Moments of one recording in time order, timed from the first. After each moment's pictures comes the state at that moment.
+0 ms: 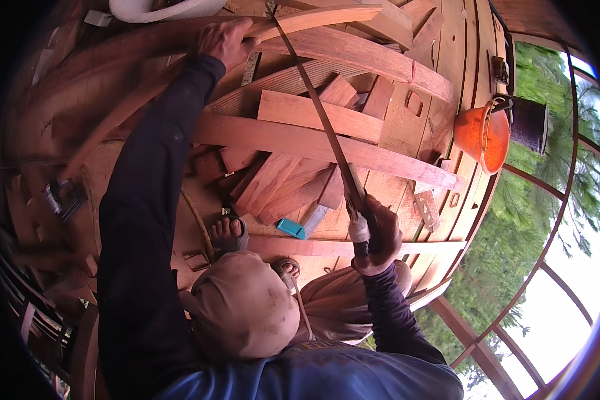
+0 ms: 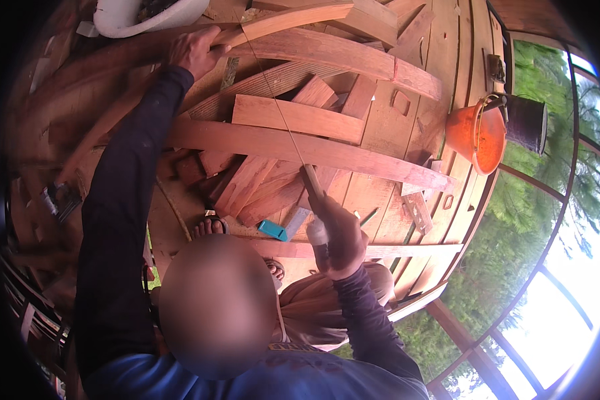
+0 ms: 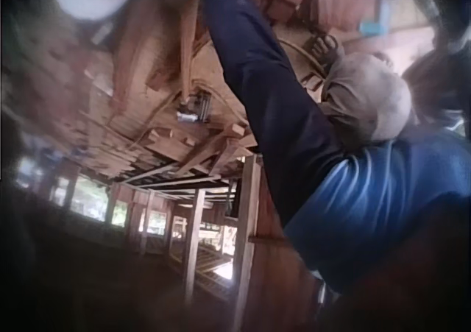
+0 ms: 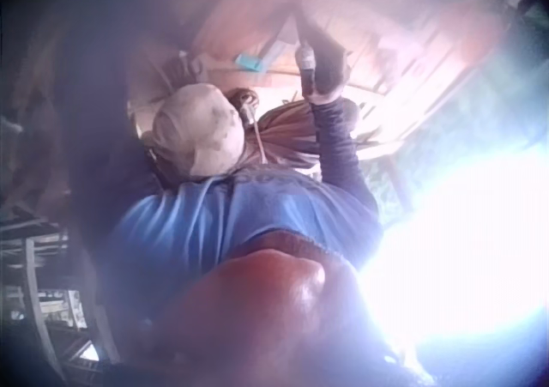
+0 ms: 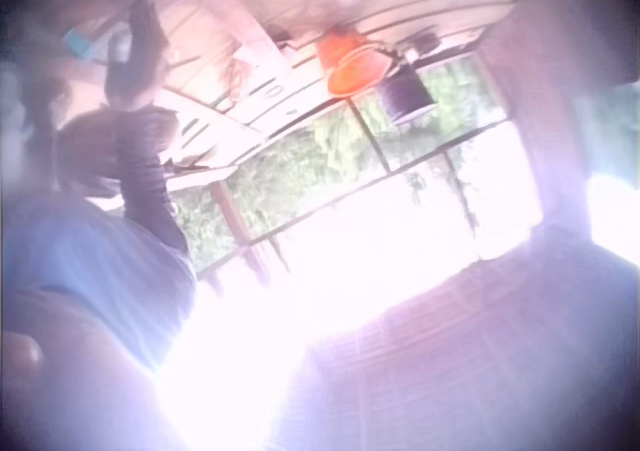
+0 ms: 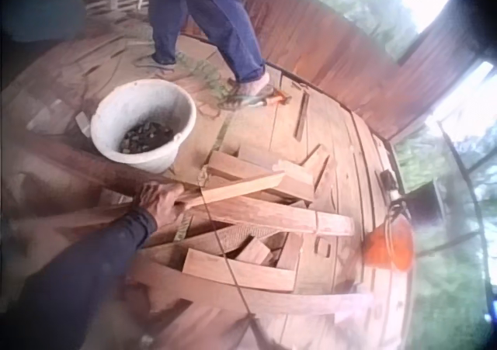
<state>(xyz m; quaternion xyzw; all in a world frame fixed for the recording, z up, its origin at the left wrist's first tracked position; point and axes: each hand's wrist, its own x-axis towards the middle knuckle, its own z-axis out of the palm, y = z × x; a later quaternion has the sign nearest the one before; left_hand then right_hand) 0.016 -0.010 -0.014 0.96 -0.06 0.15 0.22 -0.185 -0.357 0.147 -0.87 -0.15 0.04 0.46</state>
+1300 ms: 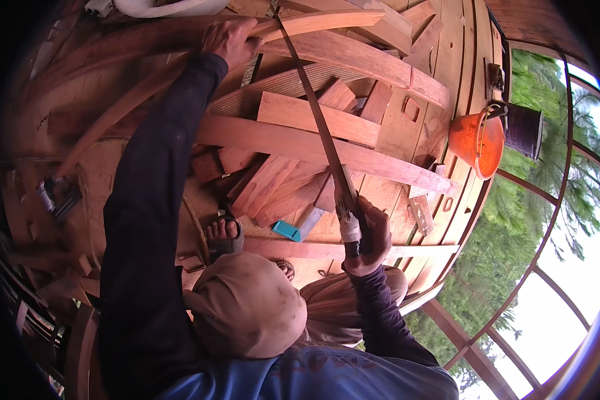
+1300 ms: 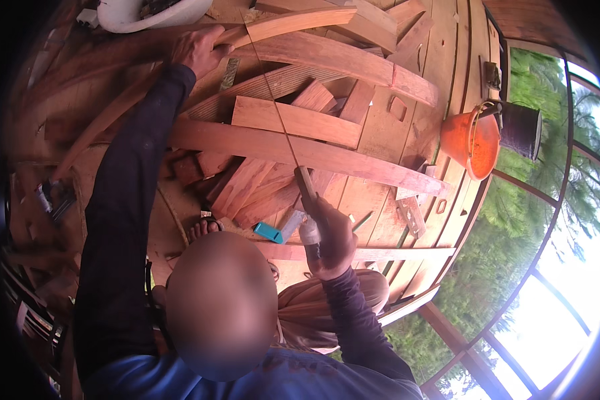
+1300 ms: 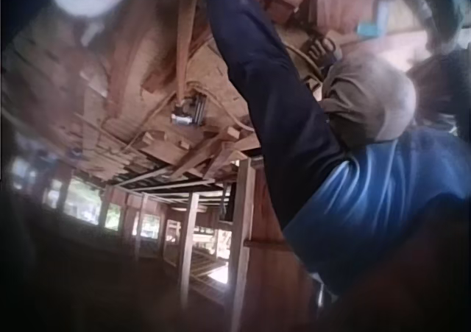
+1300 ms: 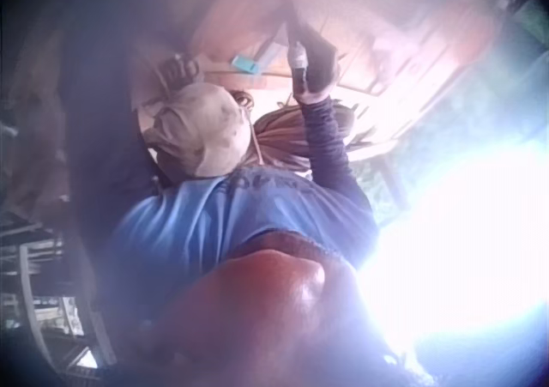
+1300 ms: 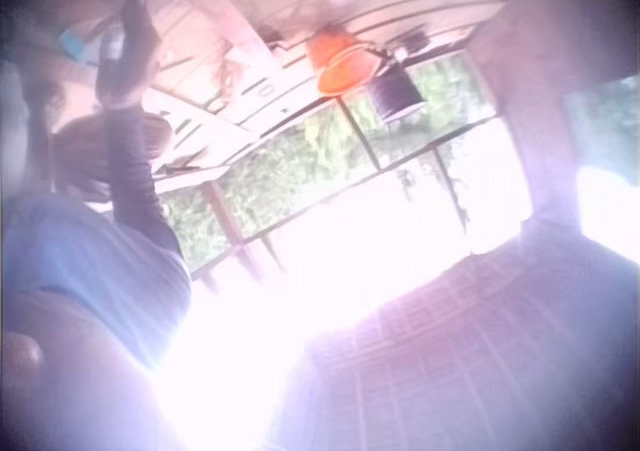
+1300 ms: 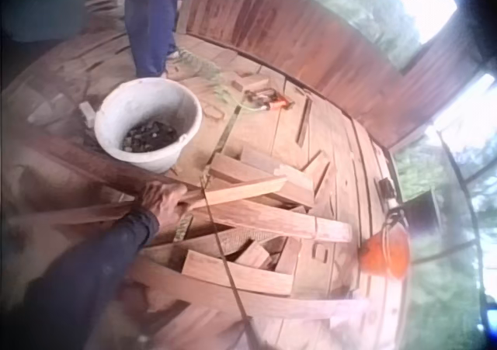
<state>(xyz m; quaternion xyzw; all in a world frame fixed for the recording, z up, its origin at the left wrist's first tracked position) 0.017 -0.011 -0.011 0.97 -0.04 0.13 0.22 -0.198 -0.351 0.129 -0.86 -0.08 0.05 0.50</state>
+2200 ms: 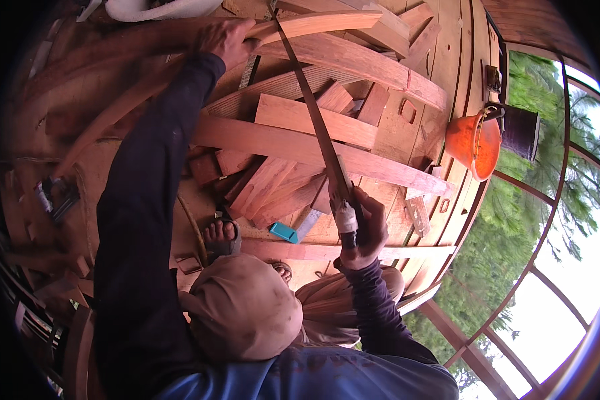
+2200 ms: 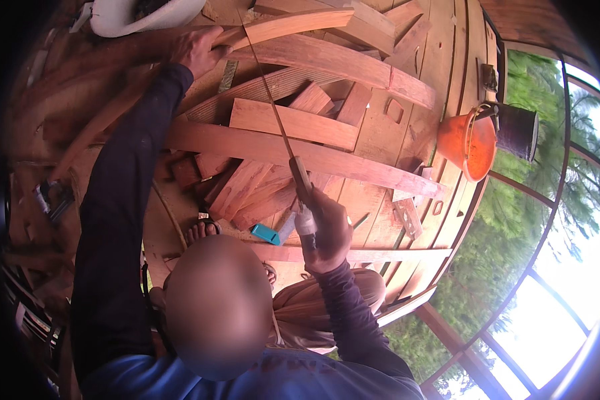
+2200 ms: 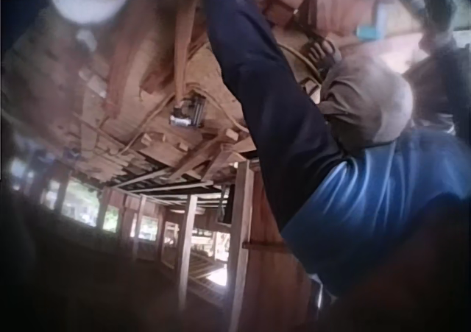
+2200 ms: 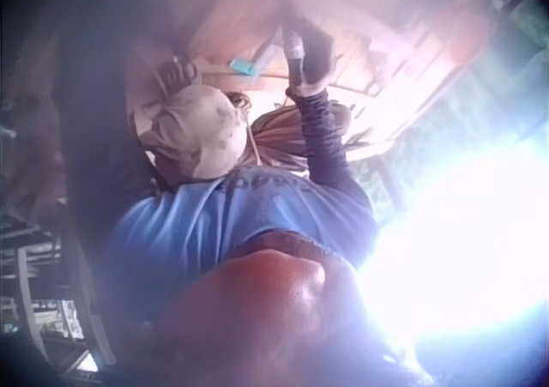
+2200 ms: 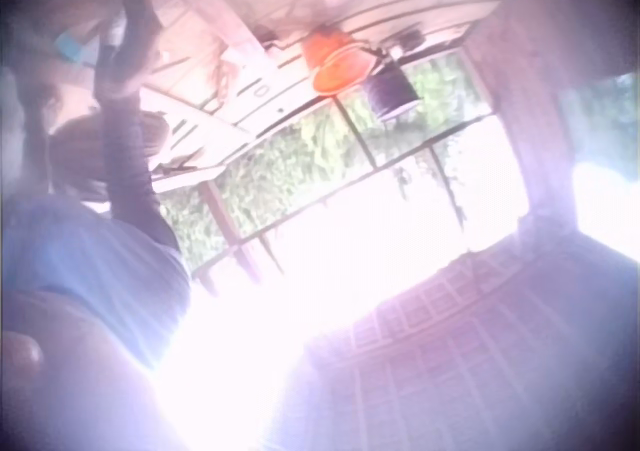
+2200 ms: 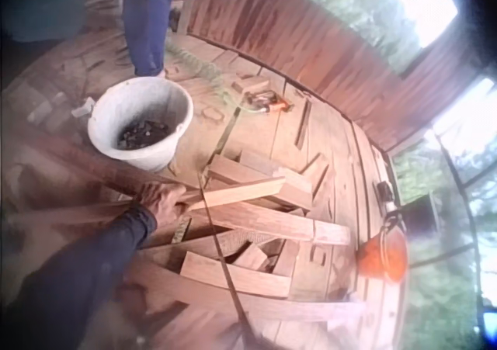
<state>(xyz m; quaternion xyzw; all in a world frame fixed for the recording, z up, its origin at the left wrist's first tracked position) 0.020 -0.008 -0.015 0.97 -0.01 0.11 0.22 -0.179 -0.342 0.128 -0.87 -0.11 0.04 0.48</state>
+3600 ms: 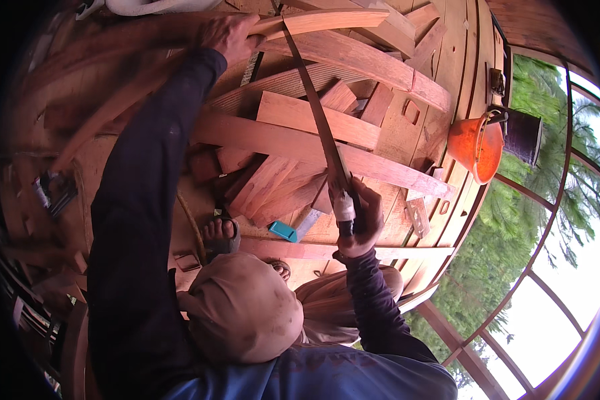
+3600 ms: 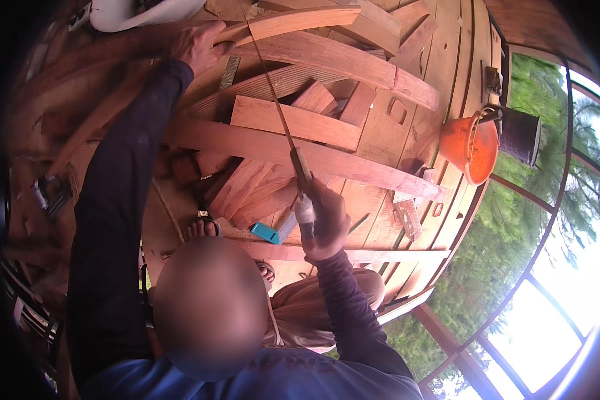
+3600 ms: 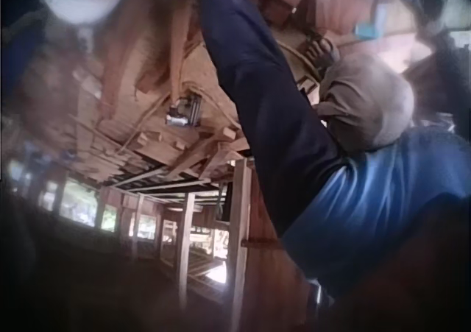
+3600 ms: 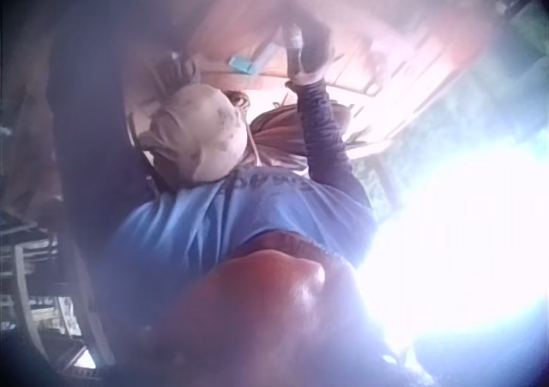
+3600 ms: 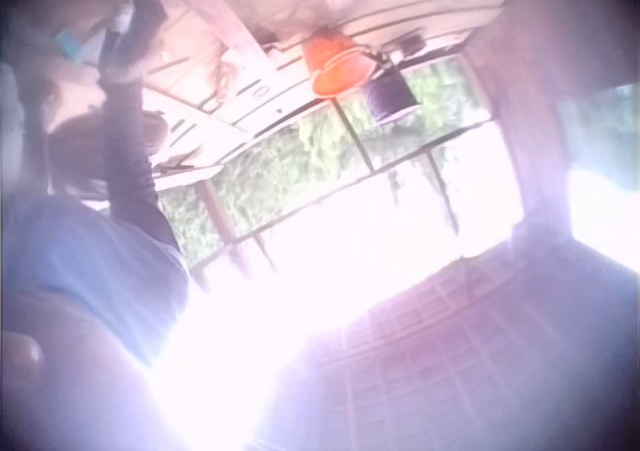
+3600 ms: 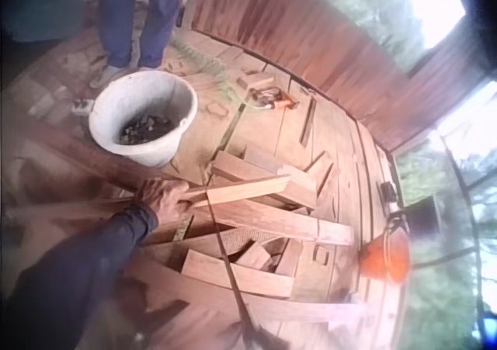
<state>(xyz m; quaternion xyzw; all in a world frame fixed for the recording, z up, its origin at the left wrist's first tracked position) 0.018 -0.008 -0.013 0.97 -0.05 0.12 0.22 -0.171 -0.349 0.099 -0.88 -0.12 0.04 0.45</state>
